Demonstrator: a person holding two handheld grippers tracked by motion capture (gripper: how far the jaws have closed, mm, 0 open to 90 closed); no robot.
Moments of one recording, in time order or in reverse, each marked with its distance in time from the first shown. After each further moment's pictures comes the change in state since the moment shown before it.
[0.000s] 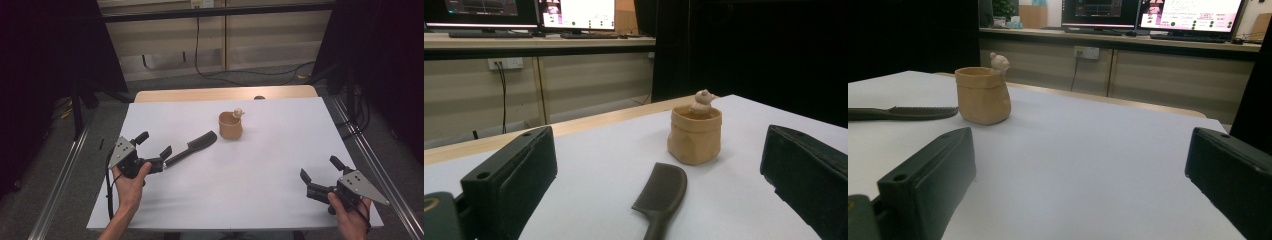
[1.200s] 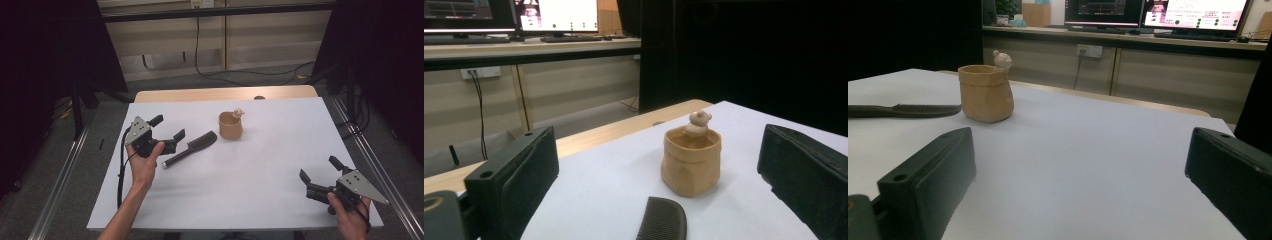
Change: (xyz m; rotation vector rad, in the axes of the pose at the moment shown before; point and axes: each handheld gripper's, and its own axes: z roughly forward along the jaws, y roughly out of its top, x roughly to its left) left arm 0.003 0.022 0.052 0.032 -0.070 0.037; right arm 0.000 -0.001 0.001 0.003 0.013 0.000
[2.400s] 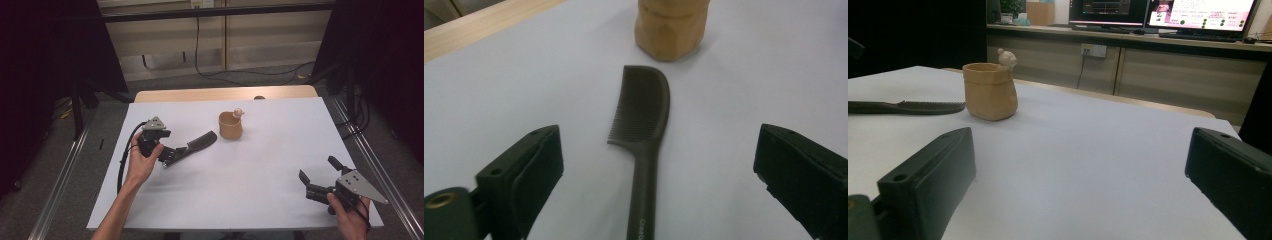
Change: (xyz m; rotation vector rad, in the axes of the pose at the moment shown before) left arm 0.017 -0.007 0.025 0.562 -0.174 0.056; right arm 0.000 0.000 0.000 0.004 0.017 -0.011
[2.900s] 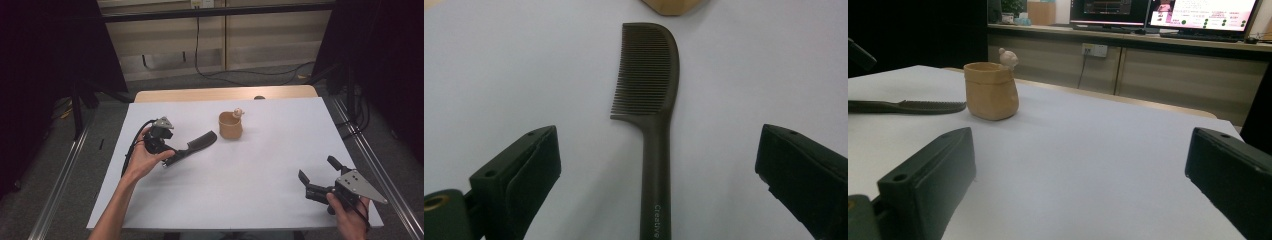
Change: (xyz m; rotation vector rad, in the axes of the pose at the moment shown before) left arm 0.009 0.005 0.021 0.157 -0.041 0.023; right arm 0.001 0.000 0.001 0.002 0.005 0.001
